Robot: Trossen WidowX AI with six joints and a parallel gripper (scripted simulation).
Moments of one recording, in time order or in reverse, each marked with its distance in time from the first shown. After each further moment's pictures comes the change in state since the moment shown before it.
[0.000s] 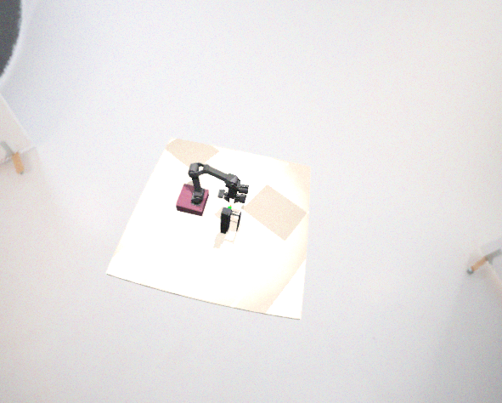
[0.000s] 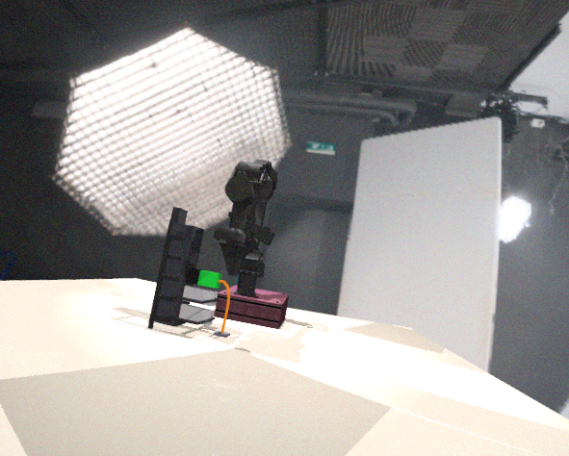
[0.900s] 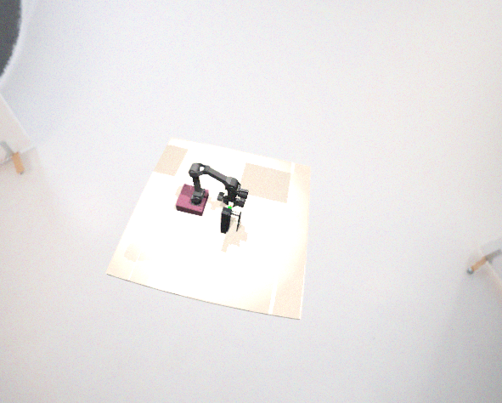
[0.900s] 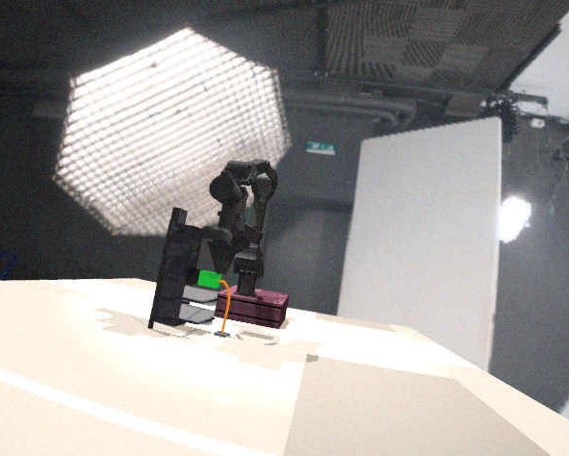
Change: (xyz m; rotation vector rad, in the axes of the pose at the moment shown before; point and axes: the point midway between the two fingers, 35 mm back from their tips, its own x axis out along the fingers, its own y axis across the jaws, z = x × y) arm 0.001 0.000 -0.029 0.055 0.029 0.022
